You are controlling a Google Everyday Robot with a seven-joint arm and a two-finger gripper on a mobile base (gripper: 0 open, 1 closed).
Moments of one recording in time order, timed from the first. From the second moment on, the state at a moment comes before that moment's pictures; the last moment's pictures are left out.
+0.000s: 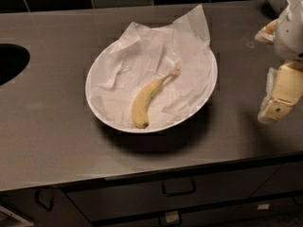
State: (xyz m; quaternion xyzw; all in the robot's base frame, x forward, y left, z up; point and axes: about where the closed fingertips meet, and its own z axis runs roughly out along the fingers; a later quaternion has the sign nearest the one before) arm 0.438 -0.217 0.976 -0.60 0.78 -0.03 0.16
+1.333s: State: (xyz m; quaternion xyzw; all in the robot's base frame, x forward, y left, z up) arm 0.478 -0.108 1.020 -0.73 0.66 -0.05 0.17
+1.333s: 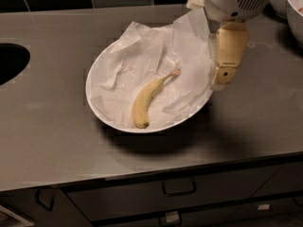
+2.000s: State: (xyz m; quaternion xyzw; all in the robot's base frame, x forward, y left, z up) arm 0.520 -0.030 0.948 -0.81 0.57 0.05 0.14
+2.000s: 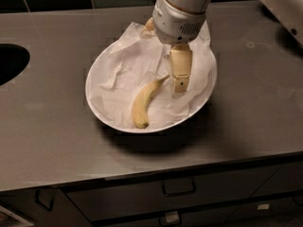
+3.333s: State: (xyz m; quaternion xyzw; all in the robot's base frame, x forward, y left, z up) arm 0.541 -0.028 0.922 -0.81 0.57 0.08 0.13
